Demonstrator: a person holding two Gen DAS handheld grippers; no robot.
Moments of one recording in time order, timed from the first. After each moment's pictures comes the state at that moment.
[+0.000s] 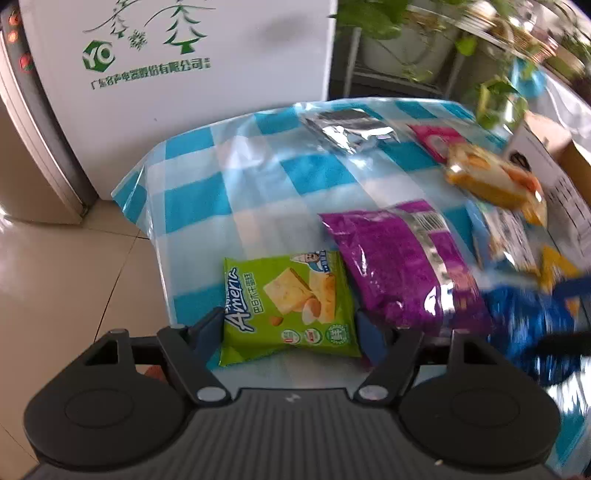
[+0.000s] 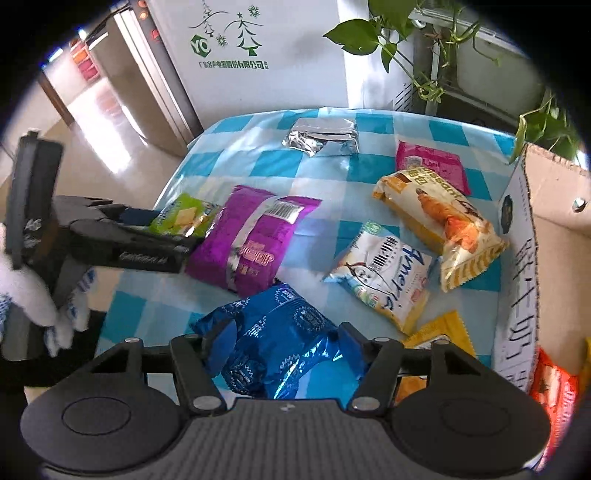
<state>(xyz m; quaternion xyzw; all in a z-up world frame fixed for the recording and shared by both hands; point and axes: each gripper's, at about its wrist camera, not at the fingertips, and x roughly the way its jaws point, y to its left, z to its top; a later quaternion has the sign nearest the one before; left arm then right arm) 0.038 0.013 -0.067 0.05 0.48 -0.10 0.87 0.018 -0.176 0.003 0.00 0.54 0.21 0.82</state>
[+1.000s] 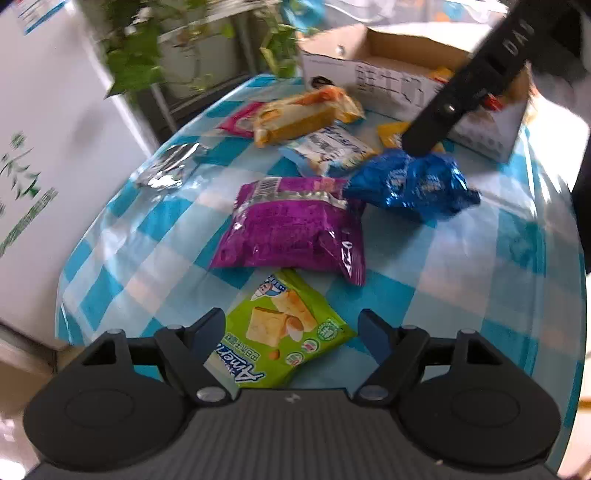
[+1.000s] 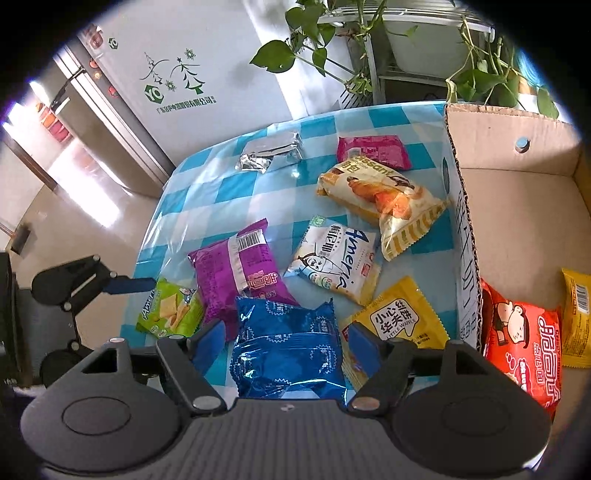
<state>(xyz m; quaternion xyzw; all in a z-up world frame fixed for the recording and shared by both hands) -0.018 -0.028 -0.053 0.28 0.40 -0.33 0.80 0.006 -0.225 0.016 0.10 0.53 0.15 0.83</state>
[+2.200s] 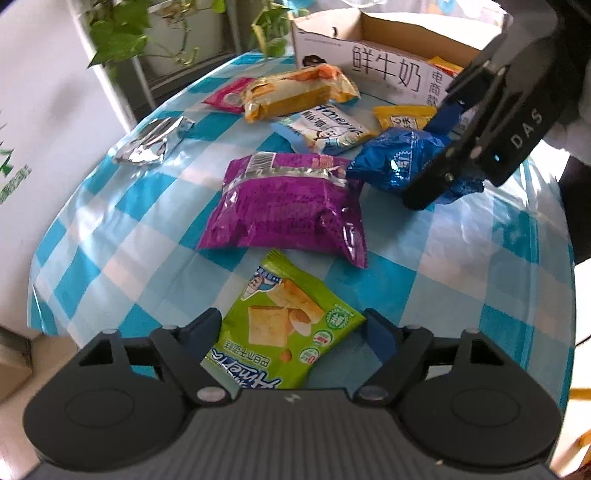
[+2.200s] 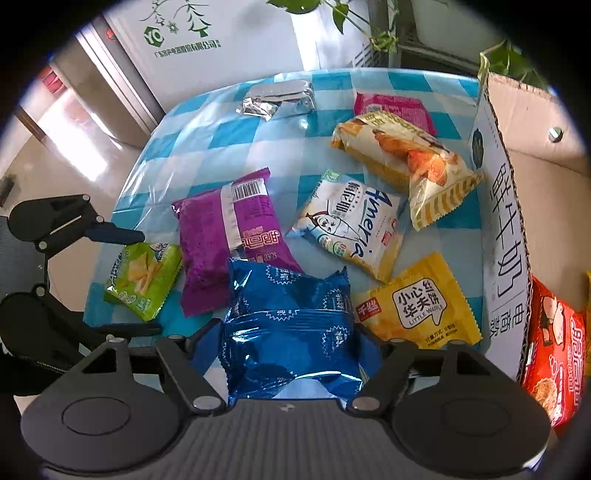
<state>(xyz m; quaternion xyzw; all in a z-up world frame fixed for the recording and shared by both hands) -0.005 -0.020 -0.064 0.25 0.44 -0.35 0.79 0.011 -0.191 -0.015 0.03 0.57 0.16 0.80</state>
